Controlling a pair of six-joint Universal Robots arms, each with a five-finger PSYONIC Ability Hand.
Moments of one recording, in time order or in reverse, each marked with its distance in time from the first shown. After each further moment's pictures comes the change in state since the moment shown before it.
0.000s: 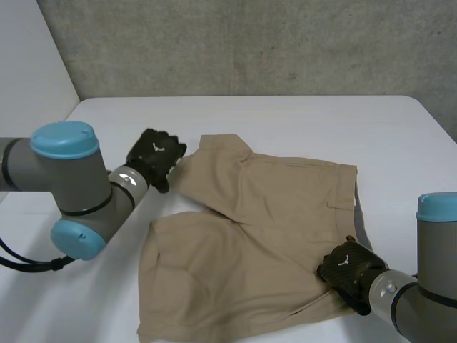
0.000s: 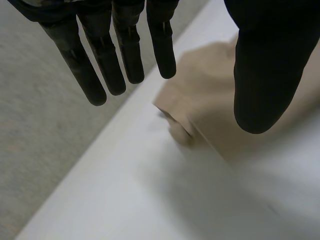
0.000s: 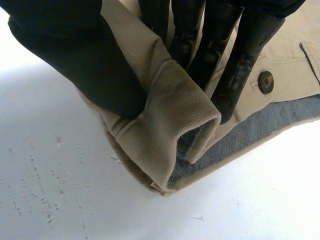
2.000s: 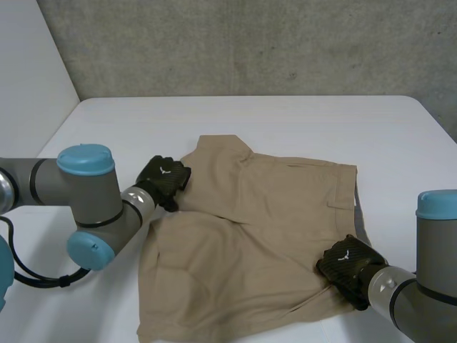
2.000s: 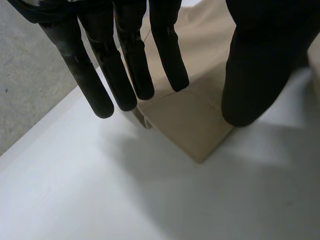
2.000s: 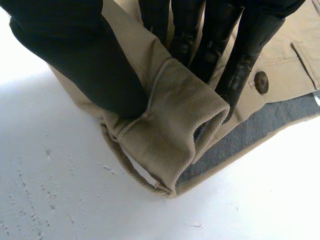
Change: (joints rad) left arm 0.008 -0.140 0.021 0.015 0.027 -0.085; right arm 0.000 0.006 -0.012 -0.016 0.000 0.049; left_hand 0.288 0.282 0.276 0.271 0.262; right_hand 0.000 0.015 0.000 0.000 0.000
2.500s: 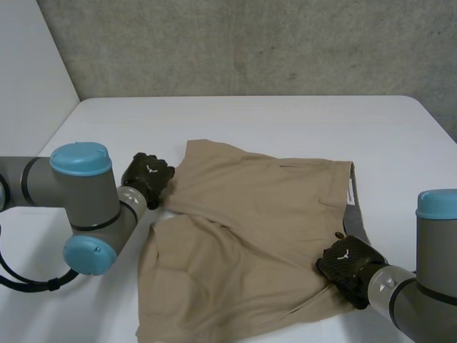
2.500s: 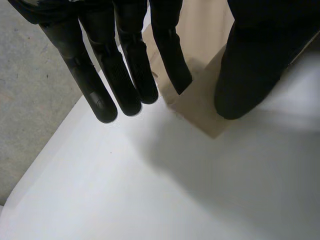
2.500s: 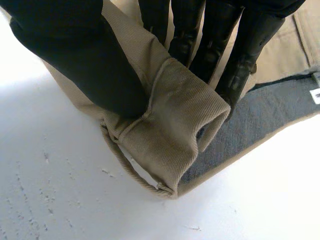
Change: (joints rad) left arm -0.017 0.076 -0.062 -0.001 -0.176 0.142; right arm 0.003 -0.002 -0.002 -0.001 0.000 0.006; left_hand 0.207 0.211 0.217 0.226 0.246; right_hand 0.000 0.000 0.000 0.000 0.000
